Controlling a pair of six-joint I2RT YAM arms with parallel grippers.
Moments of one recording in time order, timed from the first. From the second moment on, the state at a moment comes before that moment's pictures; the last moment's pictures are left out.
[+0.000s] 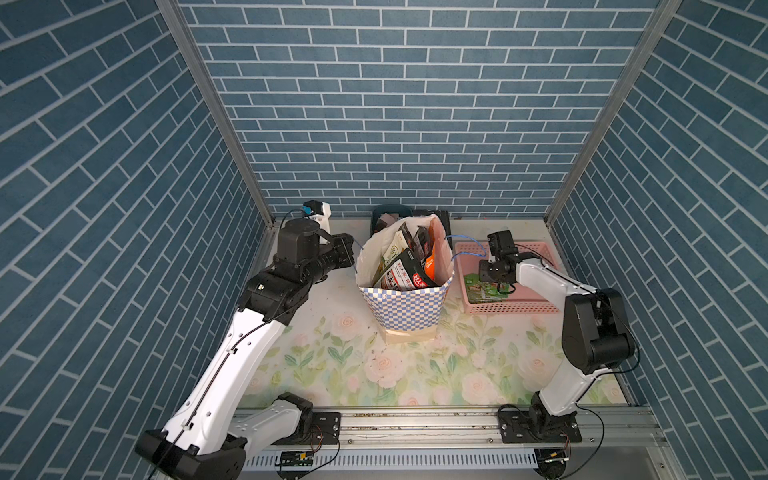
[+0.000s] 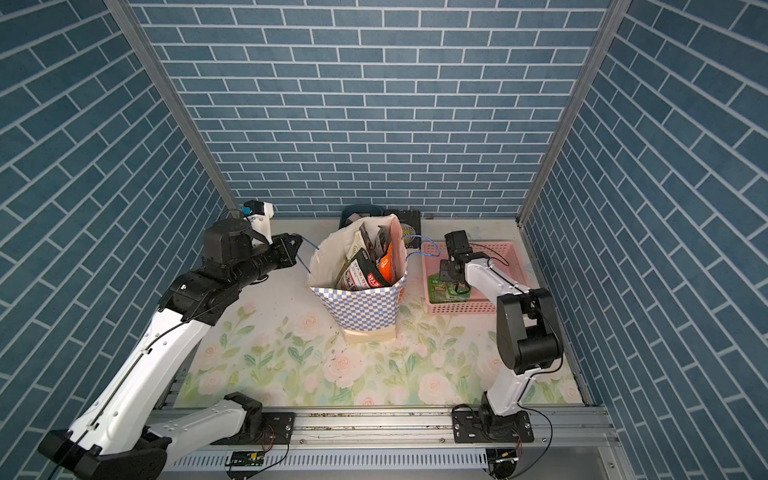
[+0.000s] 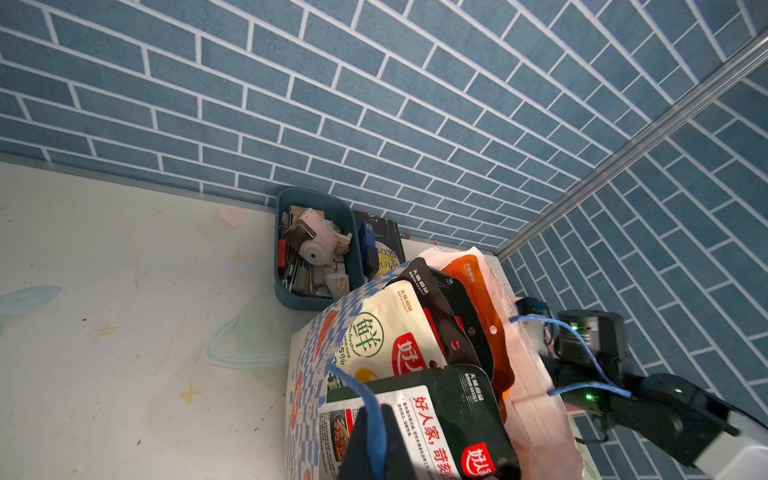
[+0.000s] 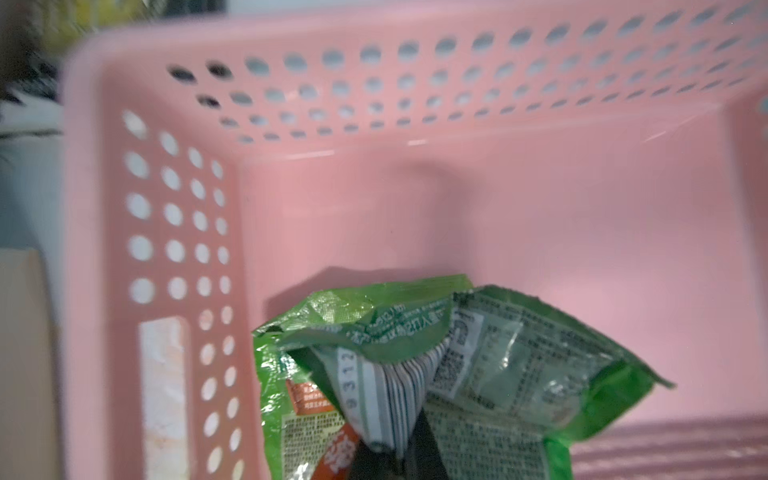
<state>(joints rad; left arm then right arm) -0.38 1.11 1.34 -0.62 0.04 -0.50 0.28 1.70 1.22 -0.50 0.15 0.25</state>
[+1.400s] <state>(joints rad) -0.38 1.11 1.34 -0.59 0.08 -0.51 0.69 1.68 1.14 0.72 -0.67 0.99</state>
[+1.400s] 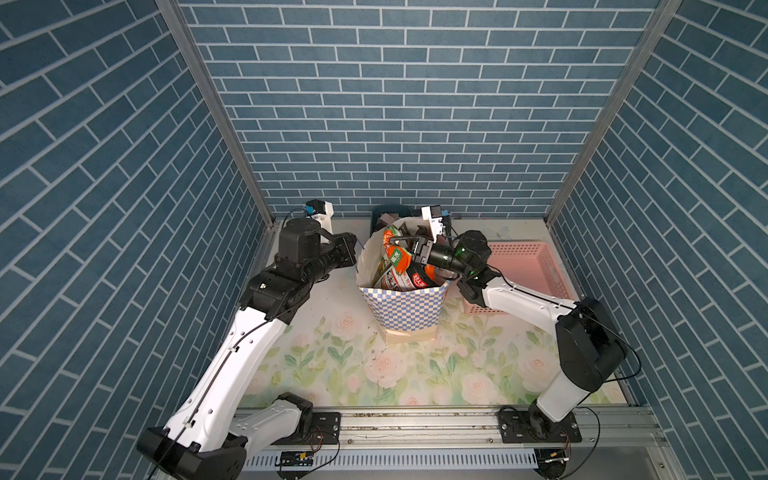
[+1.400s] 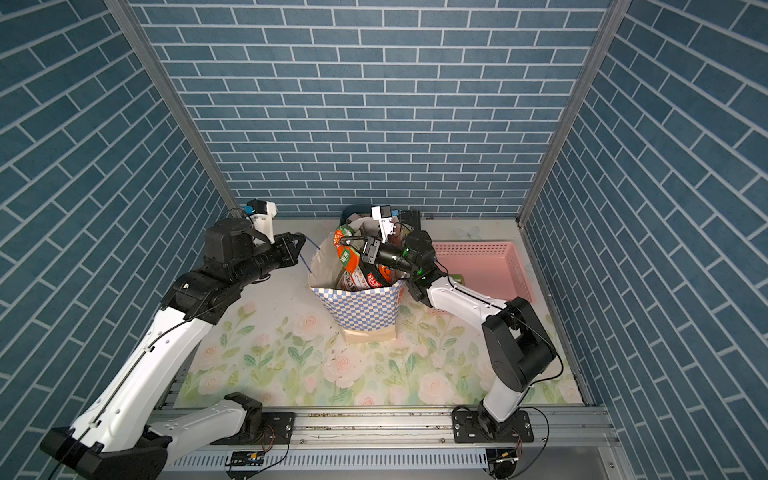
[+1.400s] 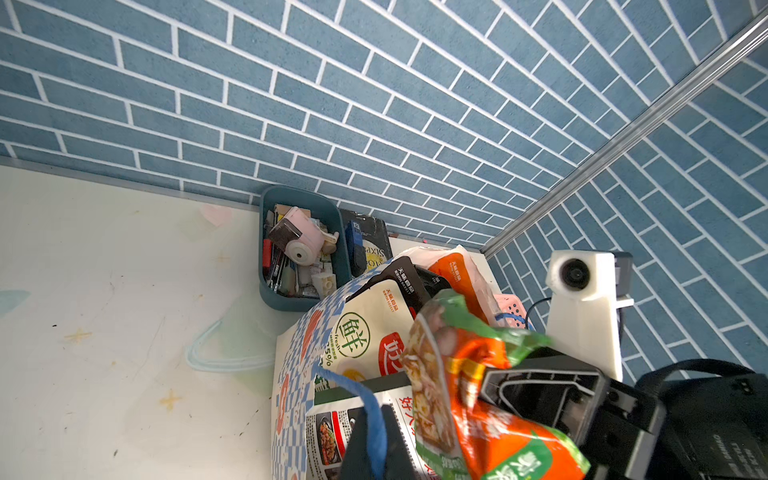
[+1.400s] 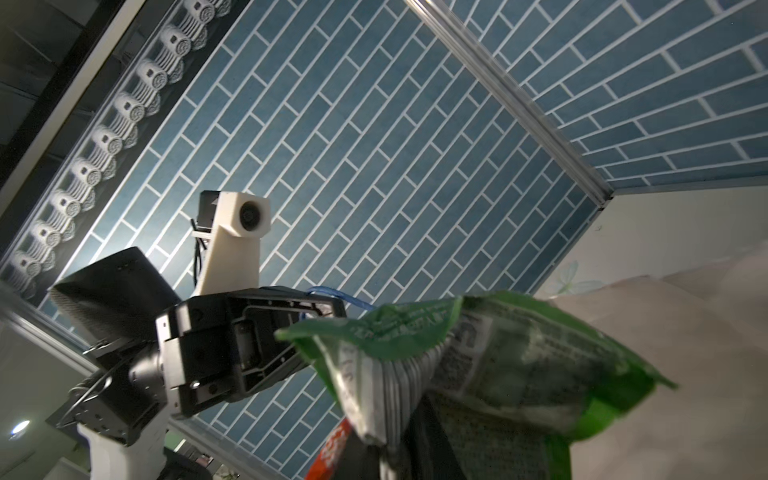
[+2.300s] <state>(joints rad) -0.38 1.13 1.34 -0.58 0.12 -0.52 0.20 1.29 1.16 -0.22 -0.29 0.46</state>
